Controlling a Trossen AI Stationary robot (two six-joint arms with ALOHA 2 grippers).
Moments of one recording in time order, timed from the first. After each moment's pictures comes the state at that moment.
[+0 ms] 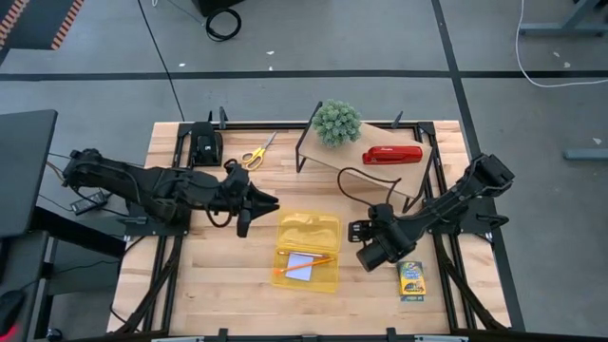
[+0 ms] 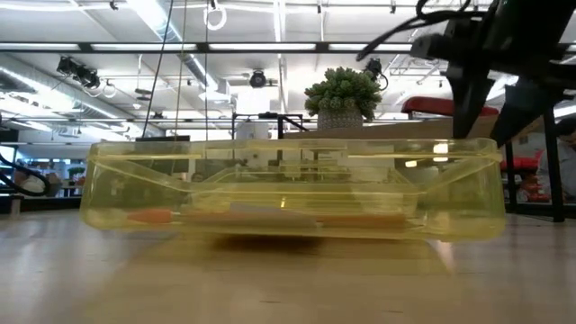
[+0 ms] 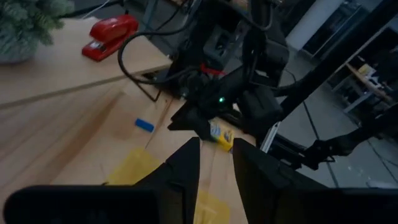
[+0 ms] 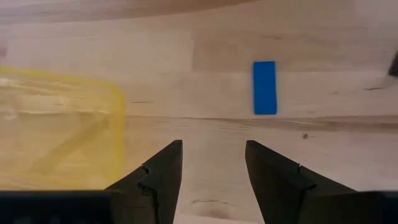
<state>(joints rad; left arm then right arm) -0.27 1.11 1.09 -0.24 -0.31 -0.61 0.52 1.62 1.09 -1.09 0.49 2.14</state>
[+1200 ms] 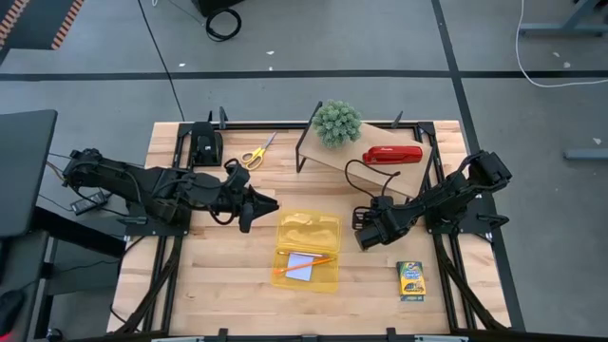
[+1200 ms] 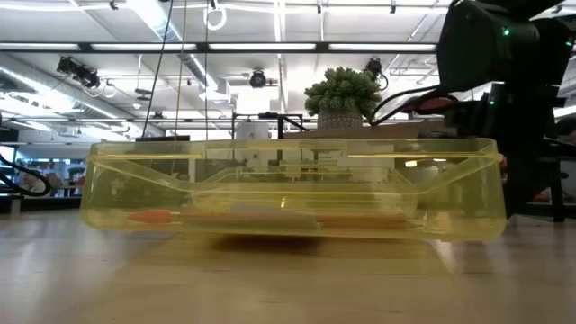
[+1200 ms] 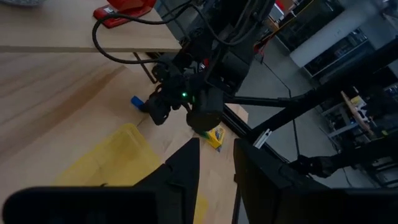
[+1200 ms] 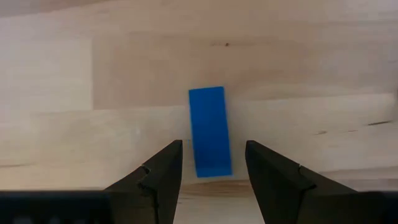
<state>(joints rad) -0.27 1.11 1.09 -0.28 -0.31 -0.85 0.35 1.62 0.77 -0.78 0.41 2.03</state>
